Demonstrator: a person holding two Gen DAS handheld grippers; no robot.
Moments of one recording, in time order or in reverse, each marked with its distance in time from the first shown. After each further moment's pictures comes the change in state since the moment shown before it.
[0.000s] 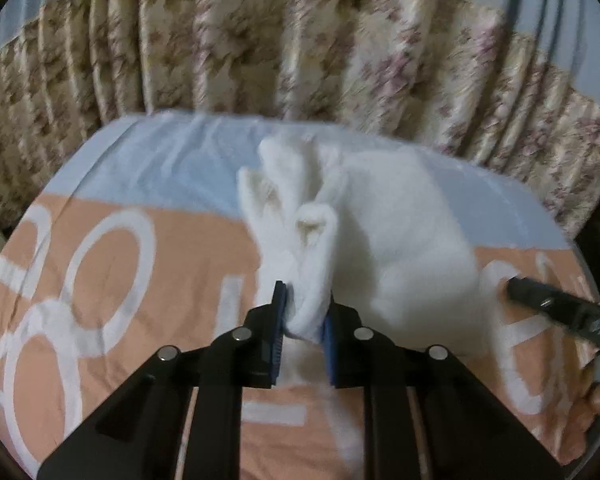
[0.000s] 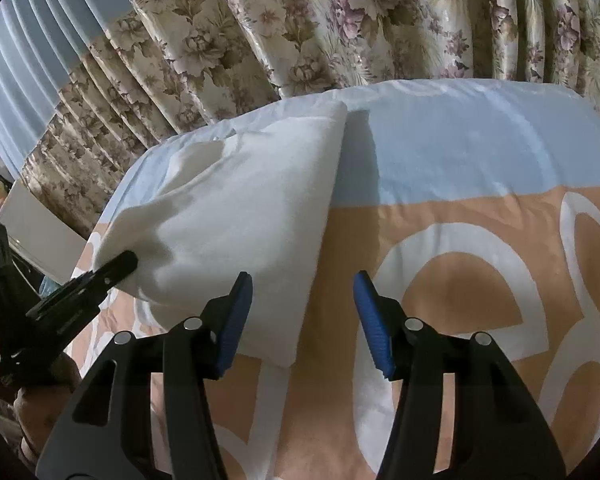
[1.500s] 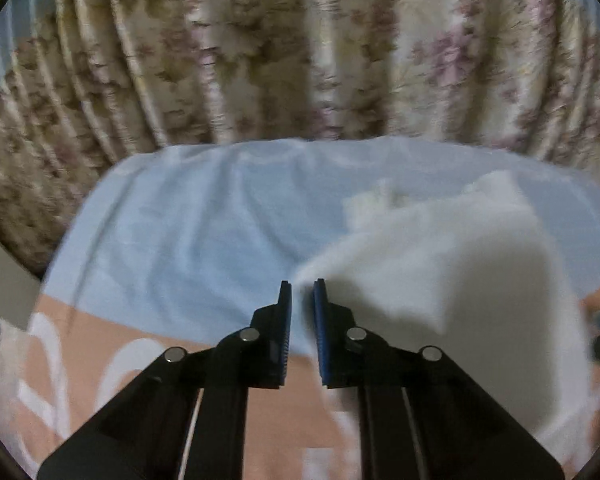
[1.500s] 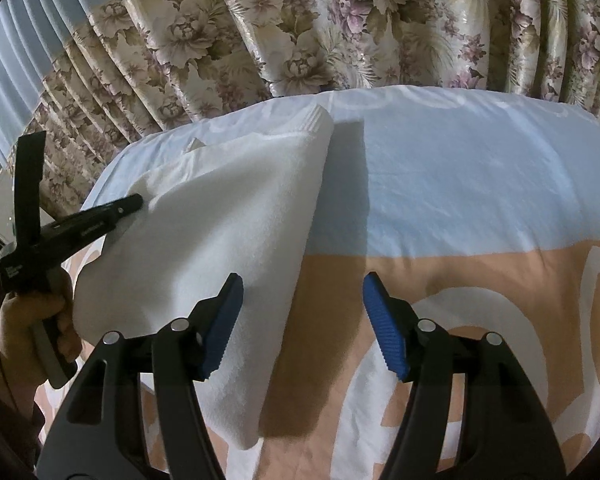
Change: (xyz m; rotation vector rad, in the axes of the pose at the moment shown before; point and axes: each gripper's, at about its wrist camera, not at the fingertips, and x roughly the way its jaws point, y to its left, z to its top) left arm 0.096 0.033 0.097 0.119 0.046 0.197; right arm 0.048 -0.009 0.043 -0.046 0.026 -0.040
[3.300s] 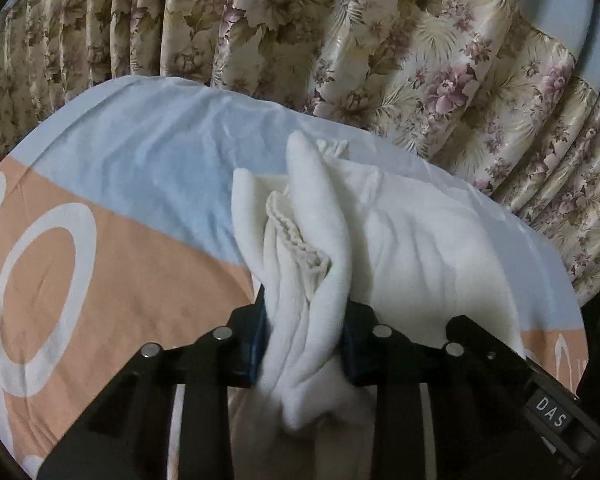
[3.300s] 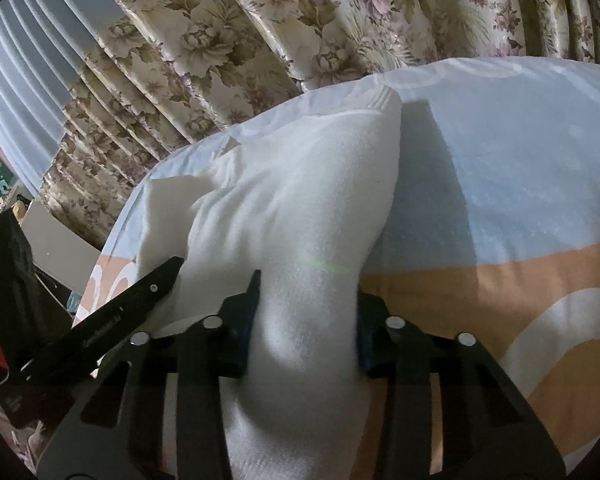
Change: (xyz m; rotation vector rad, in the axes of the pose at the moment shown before) left arm -0.027 -0.034 -0.041 -0.331 -0.026 -0.202; right arm 0.054 0.015 0.002 0.088 -0.040 0.185
